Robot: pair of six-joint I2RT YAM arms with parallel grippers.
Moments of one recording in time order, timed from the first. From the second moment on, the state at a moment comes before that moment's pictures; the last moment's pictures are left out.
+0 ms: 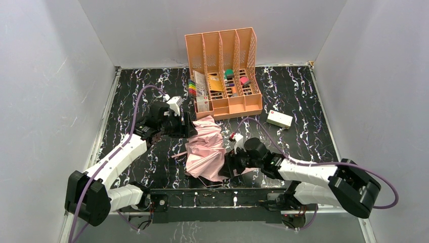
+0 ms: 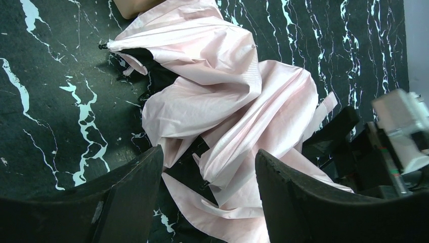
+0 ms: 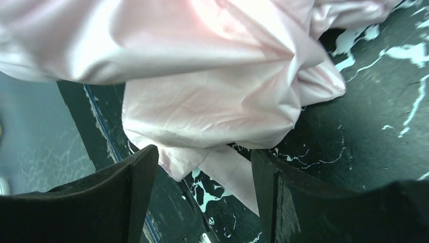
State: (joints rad) left arm -0.44 1.16 0.81 -0.37 0.31 -0.40; right arm 0.94 1.17 0.34 0.22 -0.37 0.46
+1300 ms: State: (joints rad) left arm -0.44 1.12 0.81 -0.37 0.34 -0.38; right arm 0.94 1.14 0.36 0.40 -0.48 0.67
